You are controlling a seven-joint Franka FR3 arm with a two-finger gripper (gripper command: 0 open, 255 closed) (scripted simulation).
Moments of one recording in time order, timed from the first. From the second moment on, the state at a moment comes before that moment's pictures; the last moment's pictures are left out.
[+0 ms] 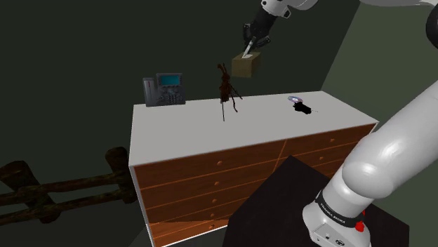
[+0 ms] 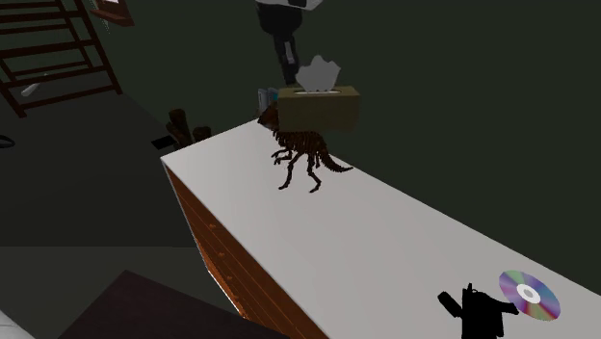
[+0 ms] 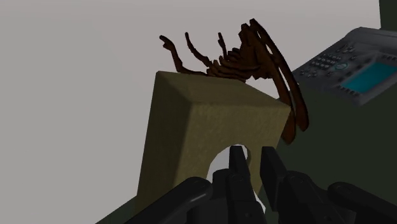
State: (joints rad) arm -0.08 -0.21 -0.19 -1.89 0.14 2.05 0.68
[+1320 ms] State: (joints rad) arm 0.10 0.20 0.01 -1.40 0.01 2.01 1.11
